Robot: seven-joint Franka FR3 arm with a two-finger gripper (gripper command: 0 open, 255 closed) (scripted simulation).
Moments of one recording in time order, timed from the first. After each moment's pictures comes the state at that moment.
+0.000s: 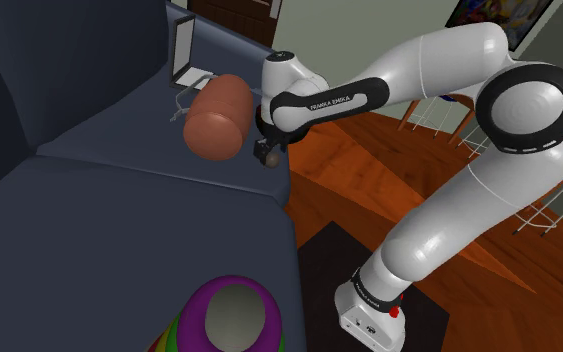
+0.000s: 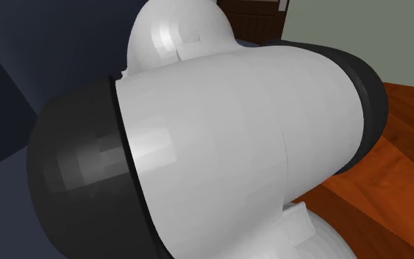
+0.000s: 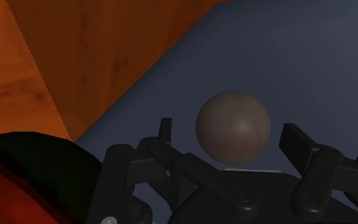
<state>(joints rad) -0.06 -0.15 0.14 -2.33 -0.32 2.14 0.28</state>
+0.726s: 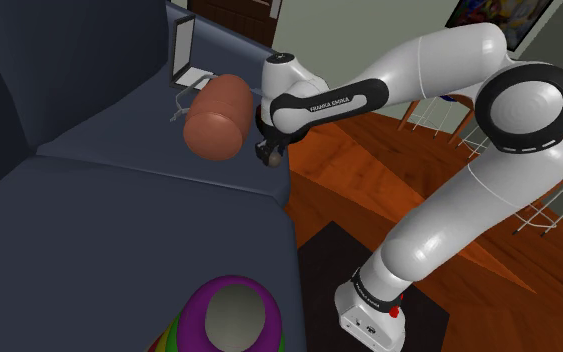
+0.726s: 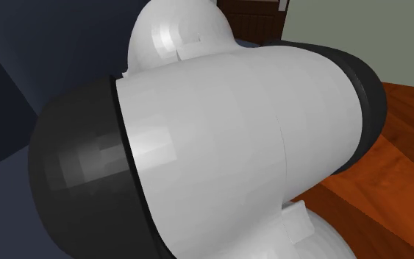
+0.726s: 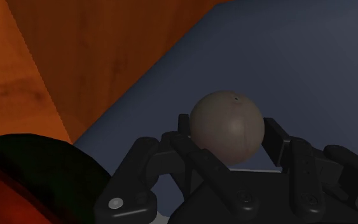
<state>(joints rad) -0.06 -0.15 0.14 -2.34 -0.32 2.15 0.28</state>
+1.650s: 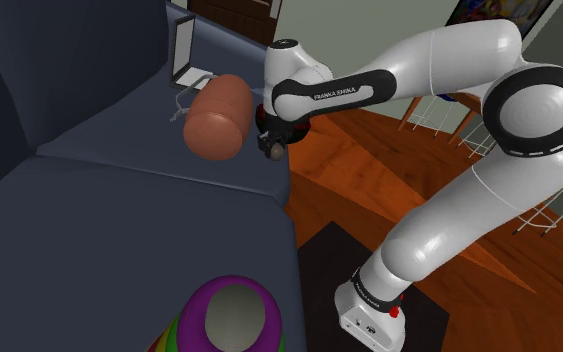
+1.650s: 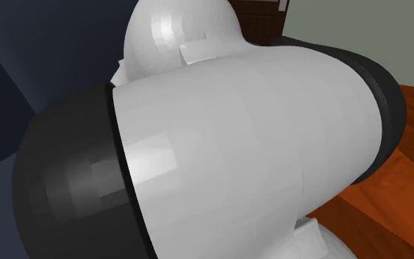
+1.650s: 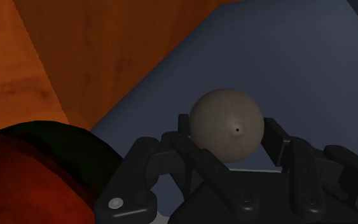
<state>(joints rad) -0.06 -0.18 0.14 -2.29 -0.30 2.07 0.25</state>
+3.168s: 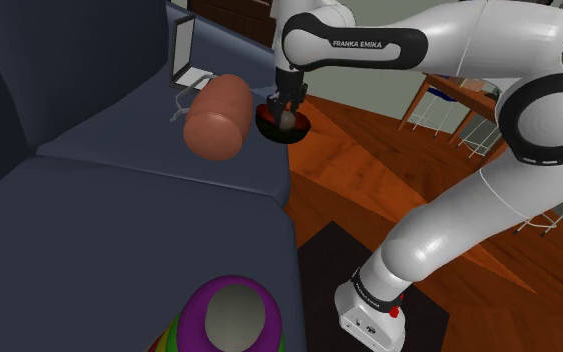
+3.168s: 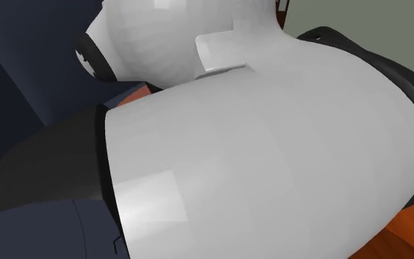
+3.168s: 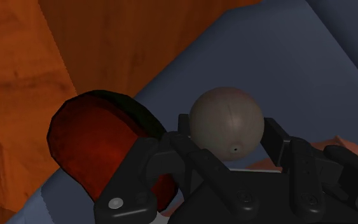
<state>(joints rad) -0.05 -0.25 0.14 -2.05 -0.26 1.78 0.16</state>
